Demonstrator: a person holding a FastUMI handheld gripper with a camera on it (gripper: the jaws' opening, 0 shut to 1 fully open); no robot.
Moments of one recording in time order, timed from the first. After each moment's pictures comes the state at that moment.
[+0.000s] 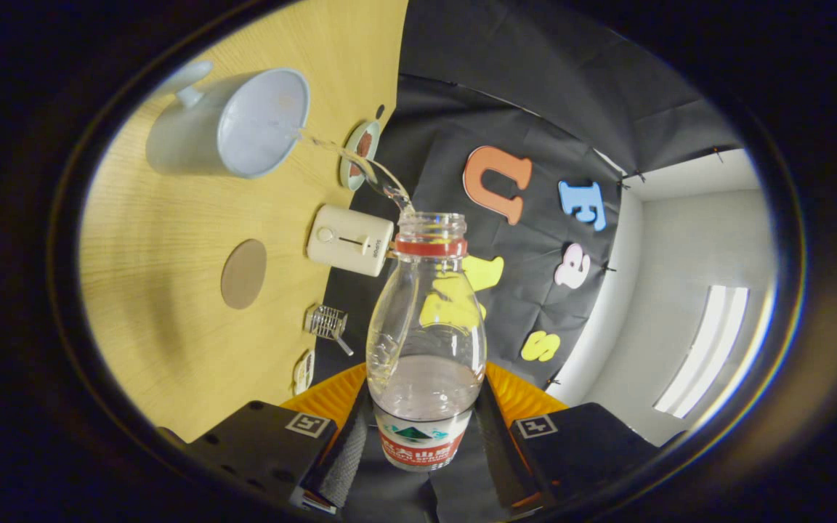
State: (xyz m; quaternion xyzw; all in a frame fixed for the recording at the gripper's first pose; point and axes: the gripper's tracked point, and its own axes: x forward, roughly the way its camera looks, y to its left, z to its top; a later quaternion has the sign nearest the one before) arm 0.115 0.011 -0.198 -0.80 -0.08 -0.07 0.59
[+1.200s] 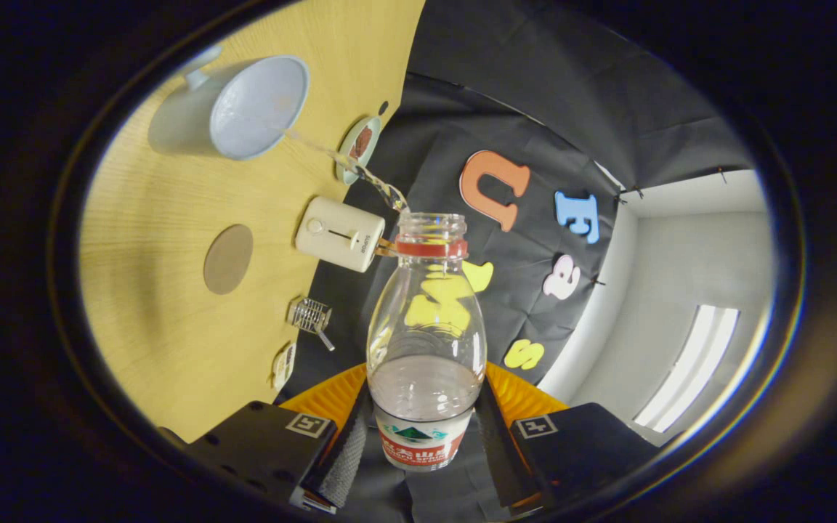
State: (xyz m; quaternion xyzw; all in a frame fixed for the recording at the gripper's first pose) arm 0.116 0.017 -0.174 -0.82 -0.10 -0.09 0.55
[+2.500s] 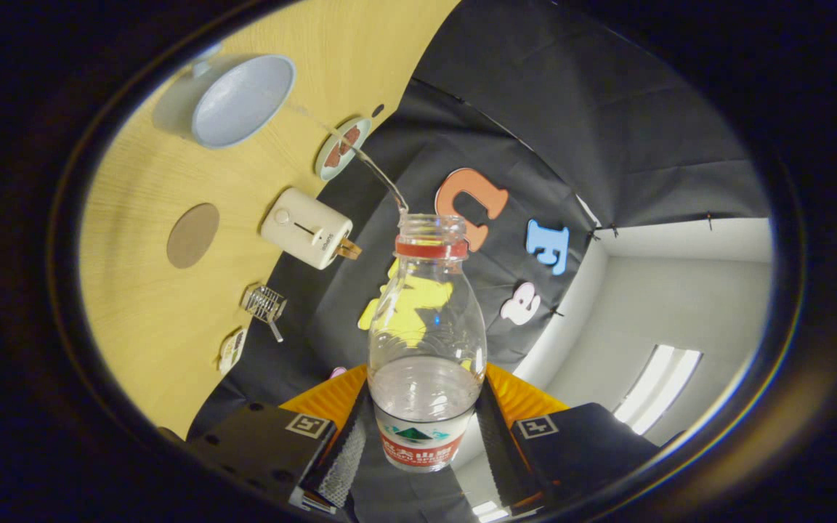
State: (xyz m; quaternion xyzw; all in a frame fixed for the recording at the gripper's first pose) arm 0.096 0.050 -0.139 -0.86 -0.17 -0.12 0.47
